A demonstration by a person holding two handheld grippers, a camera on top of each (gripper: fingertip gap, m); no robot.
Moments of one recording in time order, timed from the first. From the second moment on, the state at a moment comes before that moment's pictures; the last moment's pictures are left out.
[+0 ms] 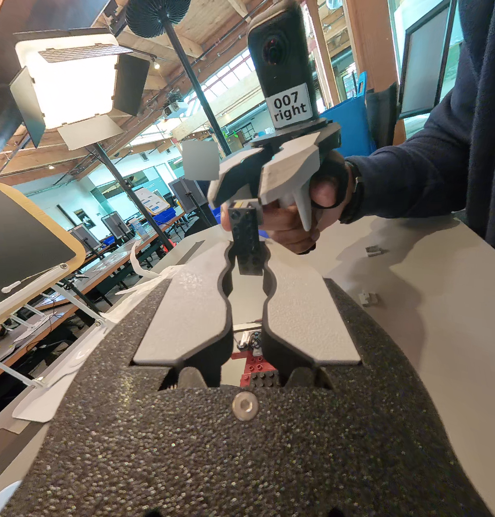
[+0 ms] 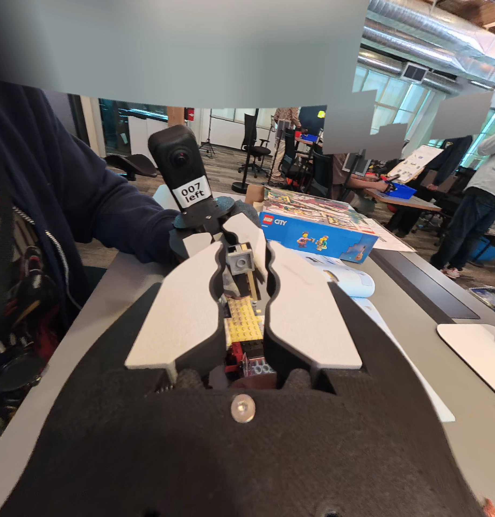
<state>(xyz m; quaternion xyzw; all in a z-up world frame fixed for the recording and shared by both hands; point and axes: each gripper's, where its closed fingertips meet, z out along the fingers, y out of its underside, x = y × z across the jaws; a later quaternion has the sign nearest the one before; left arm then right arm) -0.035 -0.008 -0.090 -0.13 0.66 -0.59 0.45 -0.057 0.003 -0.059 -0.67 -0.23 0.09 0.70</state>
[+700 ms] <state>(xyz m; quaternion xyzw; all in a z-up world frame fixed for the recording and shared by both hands) -0.043 -0.019 -0.094 -0.10 0.68 -0.59 0.43 -0.070 -0.001 -0.067 -0.67 -0.28 0.08 0.68</state>
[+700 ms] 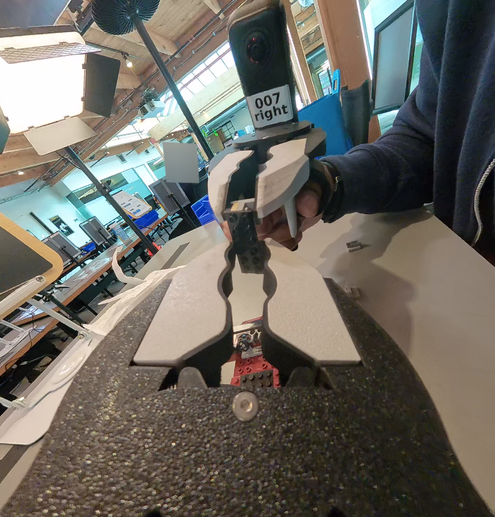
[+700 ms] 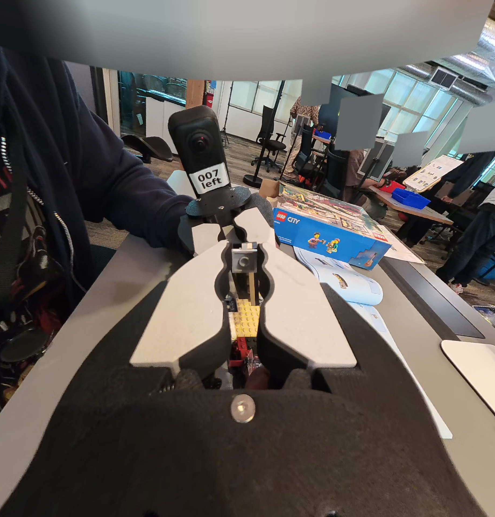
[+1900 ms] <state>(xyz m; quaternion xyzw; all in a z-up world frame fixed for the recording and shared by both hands) -0.038 -0.012 -0.092 -0.18 0.69 -0.62 0.34 -0.059 0.010 -0.073 -0.69 -0.21 0.09 0.69</state>
